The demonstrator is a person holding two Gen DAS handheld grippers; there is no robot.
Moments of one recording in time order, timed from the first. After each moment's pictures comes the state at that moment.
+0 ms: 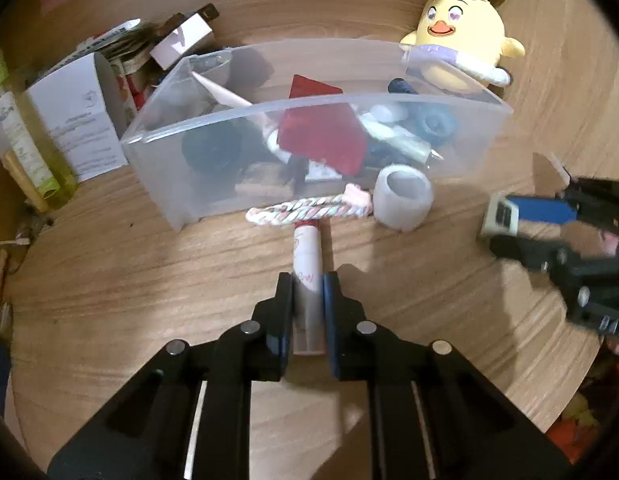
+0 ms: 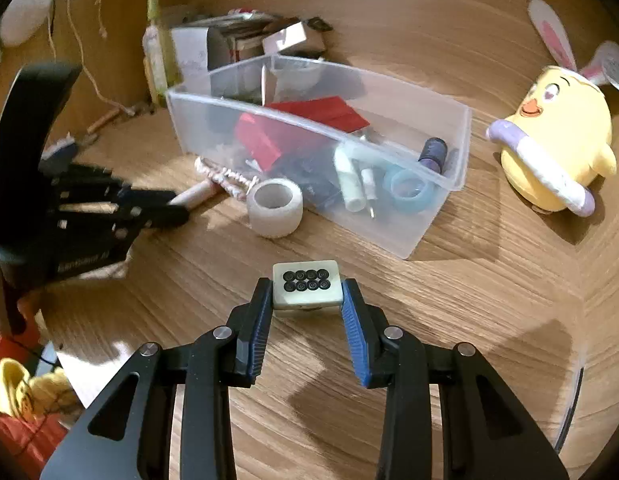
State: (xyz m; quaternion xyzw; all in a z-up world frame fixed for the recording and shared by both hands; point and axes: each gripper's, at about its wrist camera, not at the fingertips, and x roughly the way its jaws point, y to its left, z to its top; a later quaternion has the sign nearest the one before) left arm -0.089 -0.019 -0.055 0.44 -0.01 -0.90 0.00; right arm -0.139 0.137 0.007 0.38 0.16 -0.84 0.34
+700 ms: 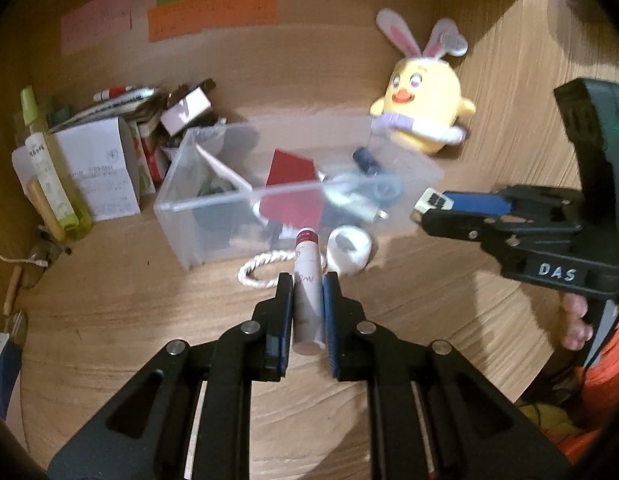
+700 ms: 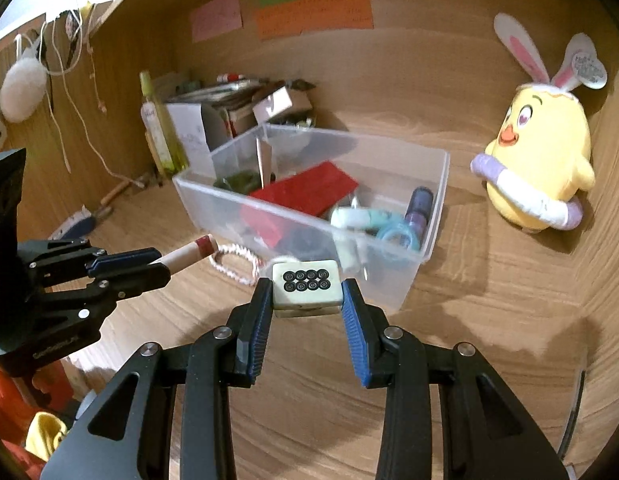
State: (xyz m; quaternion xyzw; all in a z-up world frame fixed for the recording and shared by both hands) left arm -0.052 -0.002 0.000 0.35 0.01 -0.94 -0.02; right arm -0.140 0.143 0.055 0.34 0.07 -0.87 0.35
